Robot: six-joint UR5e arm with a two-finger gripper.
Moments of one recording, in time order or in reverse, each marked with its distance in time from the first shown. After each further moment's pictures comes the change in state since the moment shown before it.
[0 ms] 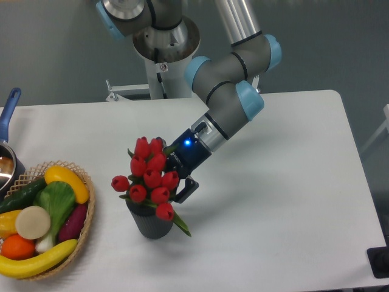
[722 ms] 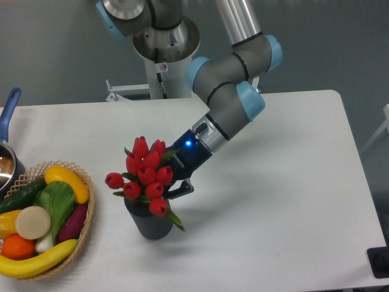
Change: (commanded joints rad) arm 0.002 -0.002 -0.003 0.000 0.000 -0.002
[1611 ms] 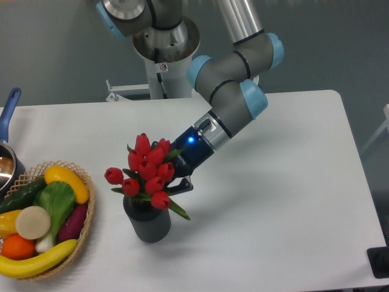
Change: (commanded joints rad) arm 0.017 0.020 0.009 -0.002 -0.083 -0.041
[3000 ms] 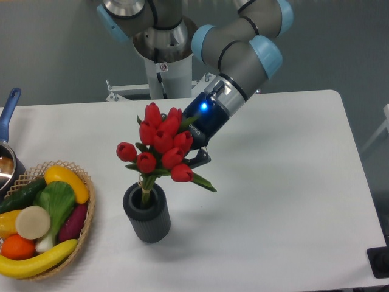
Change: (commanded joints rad) arm 0.064 0.169 0.026 -0.003 0.023 -0.225
